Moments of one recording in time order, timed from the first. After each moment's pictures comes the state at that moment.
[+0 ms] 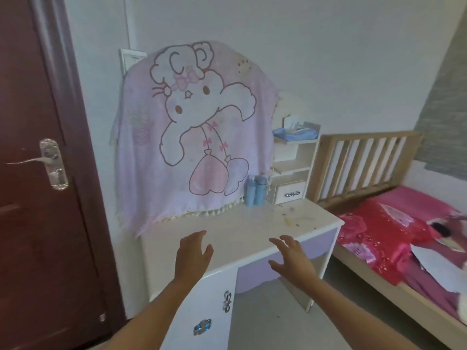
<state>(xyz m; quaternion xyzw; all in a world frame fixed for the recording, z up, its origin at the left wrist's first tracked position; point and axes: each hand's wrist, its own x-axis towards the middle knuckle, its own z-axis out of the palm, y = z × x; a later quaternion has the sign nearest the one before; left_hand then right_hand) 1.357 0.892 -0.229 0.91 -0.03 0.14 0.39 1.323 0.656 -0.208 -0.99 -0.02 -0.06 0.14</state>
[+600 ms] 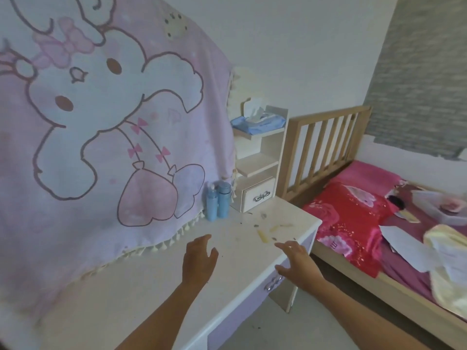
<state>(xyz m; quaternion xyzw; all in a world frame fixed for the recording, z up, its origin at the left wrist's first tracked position) 1.594 0.760 -0.259 0.91 -0.13 0.05 0.40 1.499 0.540 -0.233 -0.98 0.11 -0.01 0.16</state>
